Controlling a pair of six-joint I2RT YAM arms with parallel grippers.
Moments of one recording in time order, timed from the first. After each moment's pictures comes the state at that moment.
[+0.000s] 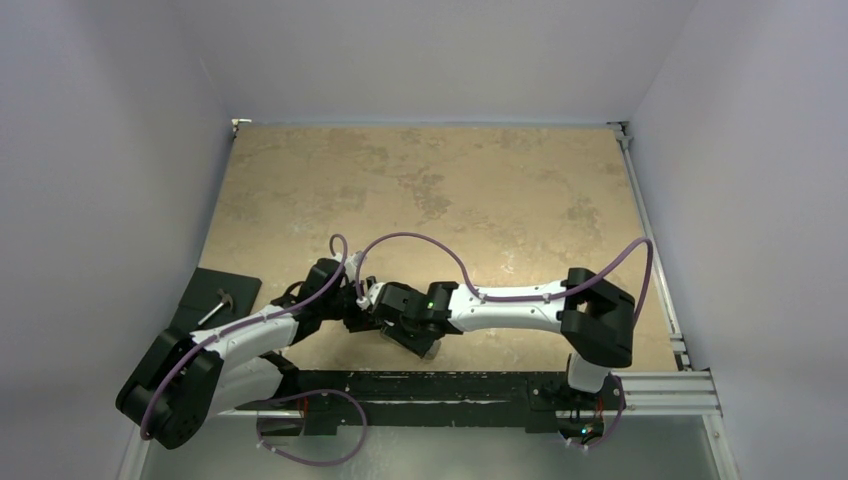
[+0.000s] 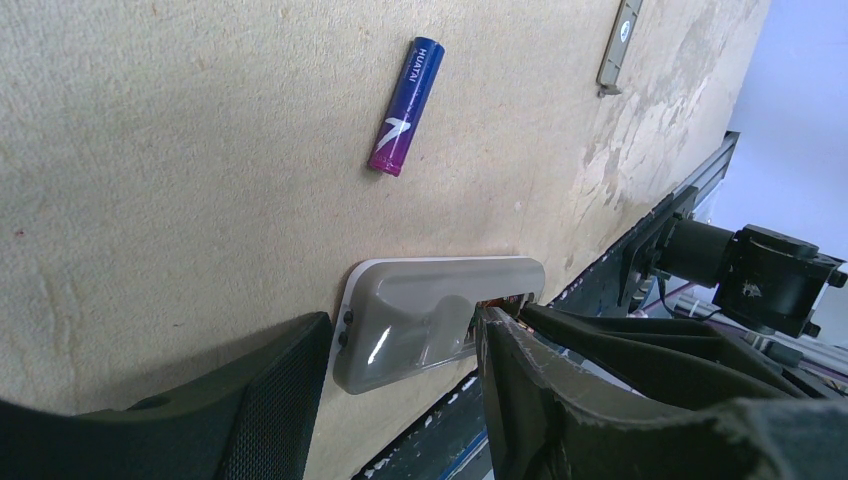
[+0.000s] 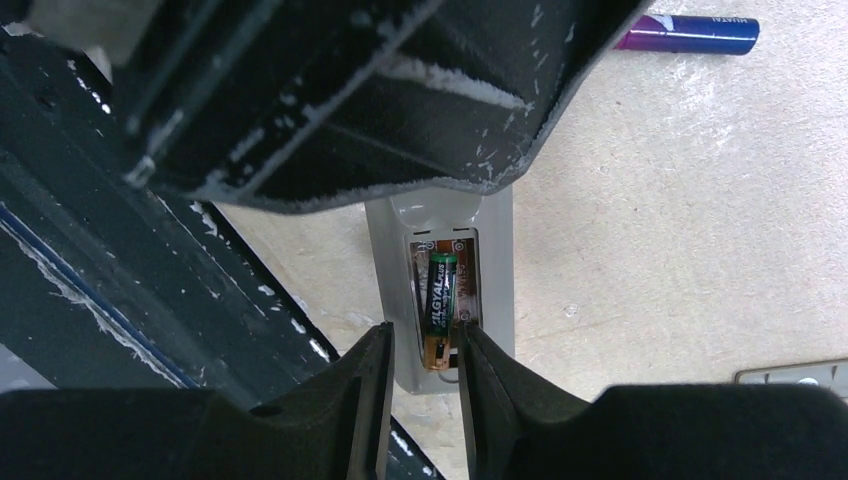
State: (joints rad) left arm -0.53 1.12 0.27 0.04 0.44 -0.83; right arm 1.29 1.73 1.16 -0.65 0.11 0.24
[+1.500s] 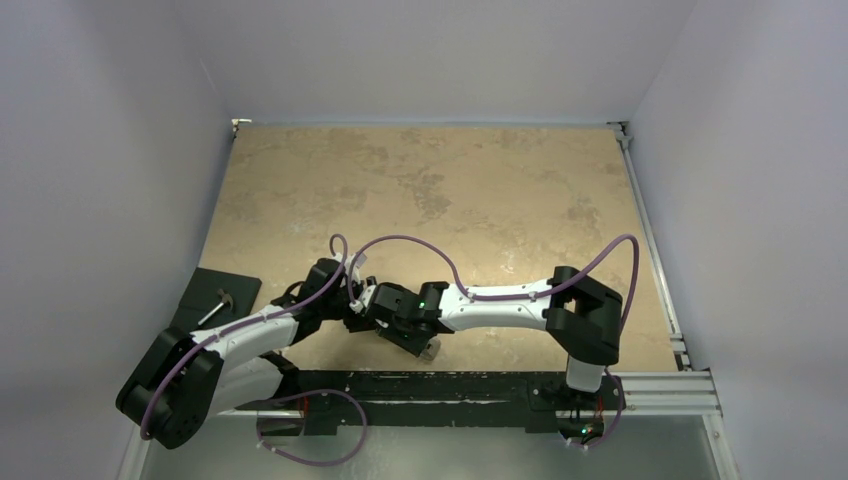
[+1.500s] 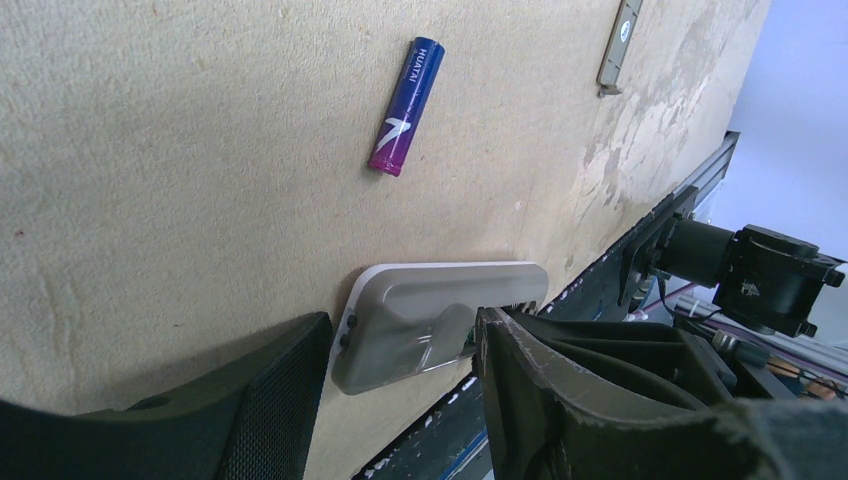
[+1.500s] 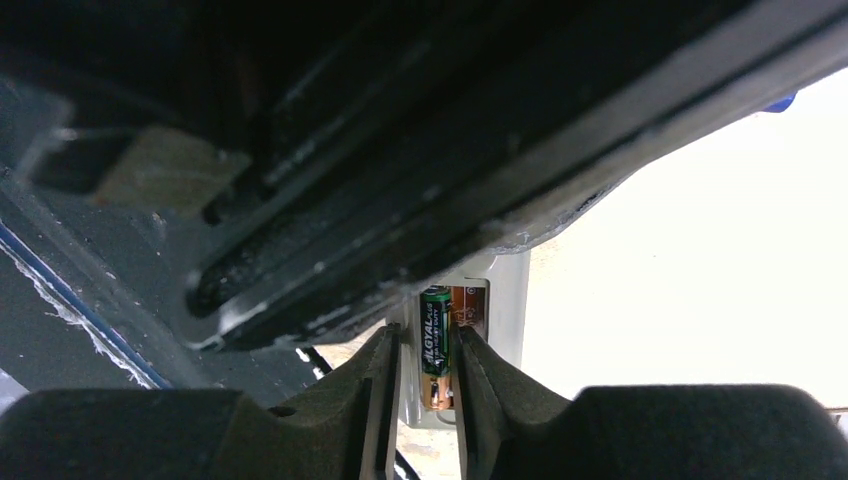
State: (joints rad) left arm -0.53 1.12 0.27 0.04 0.44 -0.83; right arm 1.29 1.79 1.20 -0.62 0.09 0.19
